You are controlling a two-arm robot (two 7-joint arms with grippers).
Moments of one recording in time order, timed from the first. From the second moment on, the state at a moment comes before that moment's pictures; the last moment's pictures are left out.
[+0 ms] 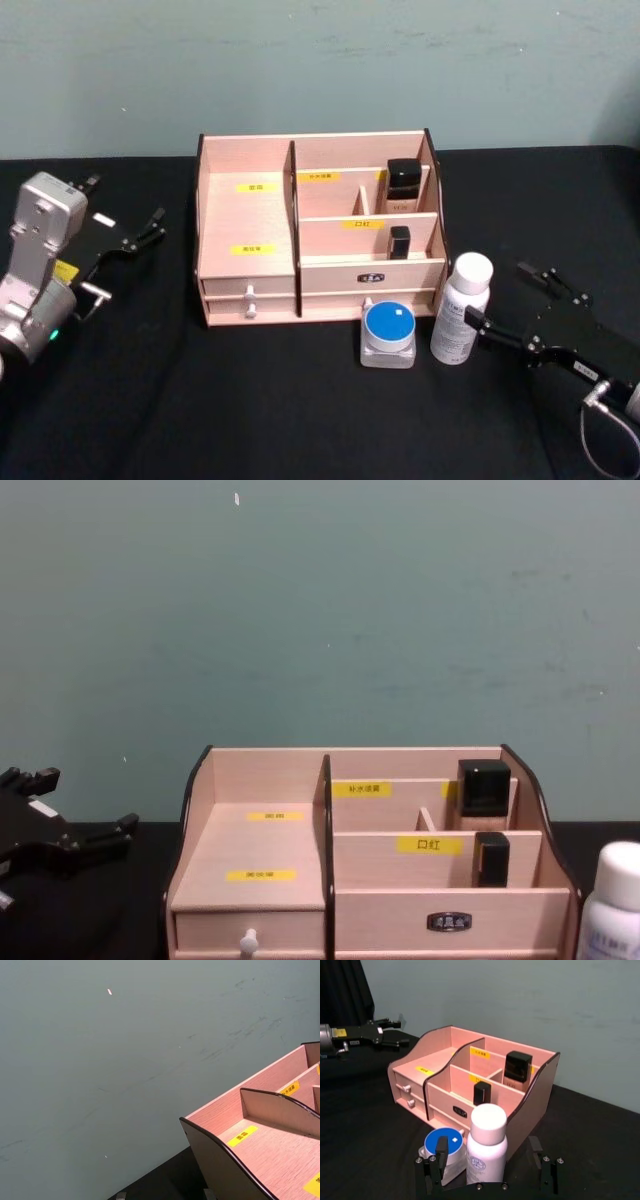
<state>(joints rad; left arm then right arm) -0.20 0.60 0.45 -1.41 -0.25 -0.12 0.03 -0.24 0.73 -0.22 -1.82 0.54 -0.06 0.32</state>
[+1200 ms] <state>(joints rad) -0.20 0.60 0.45 -1.41 -0.25 -0.12 0.03 -0.12 0.59 -0.25 -1.68 0.42 -0.02 0.40</state>
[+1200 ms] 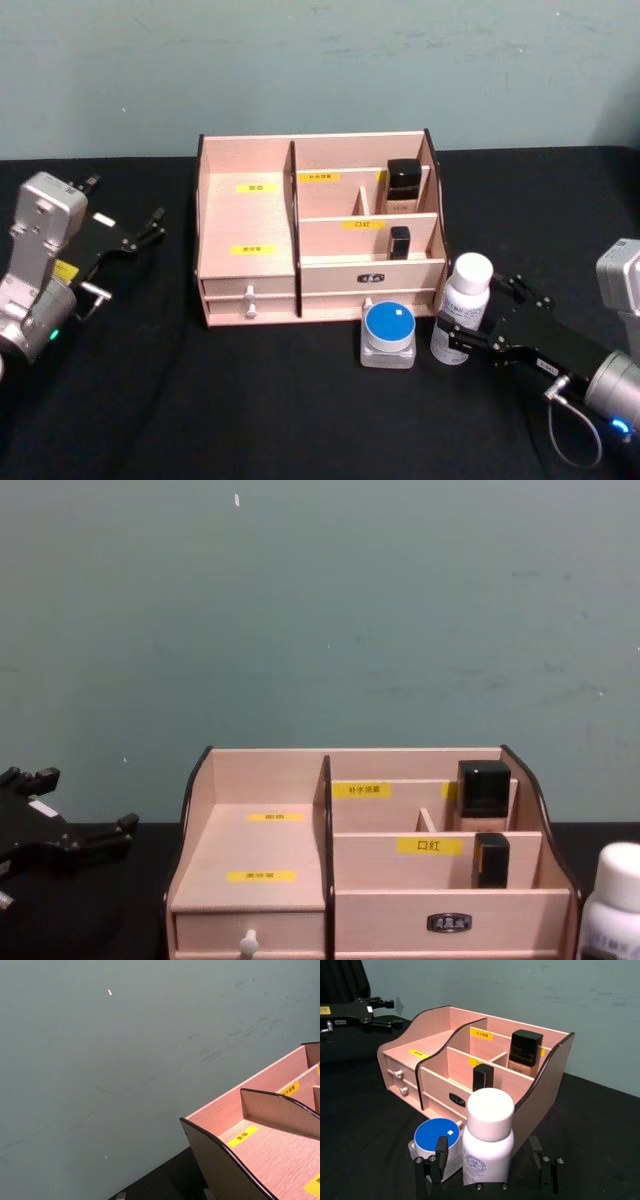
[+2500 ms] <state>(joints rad) -0.20 0.60 0.45 -1.41 -0.25 -0.12 0.03 -0.09 0.55 -0.26 -1.64 0.39 -0.01 0.41</state>
